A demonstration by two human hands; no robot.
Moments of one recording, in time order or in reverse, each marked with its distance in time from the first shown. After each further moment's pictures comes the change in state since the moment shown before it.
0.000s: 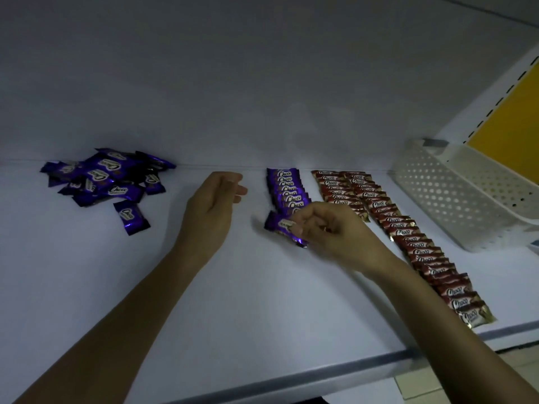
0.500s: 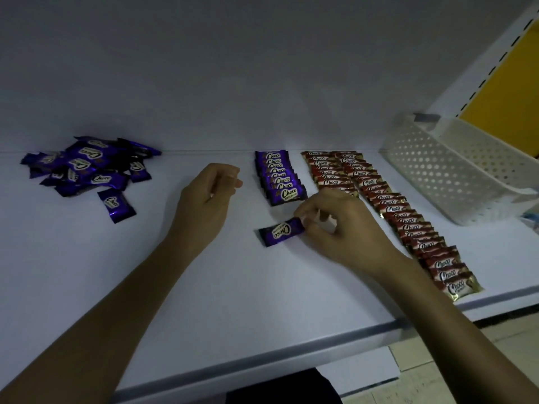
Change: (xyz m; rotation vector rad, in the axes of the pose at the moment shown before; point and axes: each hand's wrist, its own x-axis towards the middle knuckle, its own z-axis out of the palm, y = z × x) left_hand -0.005 -0.014 0.006 0.128 -0.086 0.056; right_hand -0.028 0.014 -0.009 -0.399 0.153 -0.221
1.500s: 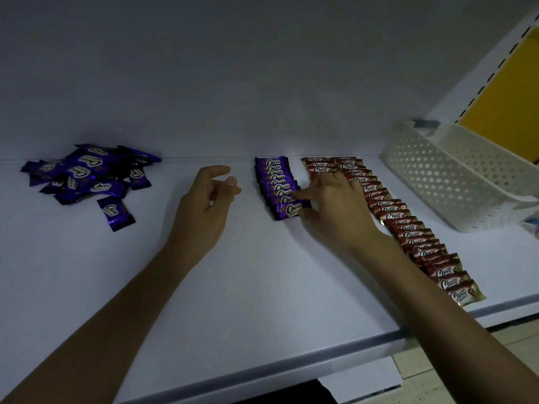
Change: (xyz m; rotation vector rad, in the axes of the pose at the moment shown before) left_hand -0.001 0.005 0.002 -0.023 0.039 -0.022; right_hand 0.039 0.004 0.006 -0.566 -0.039 0.166
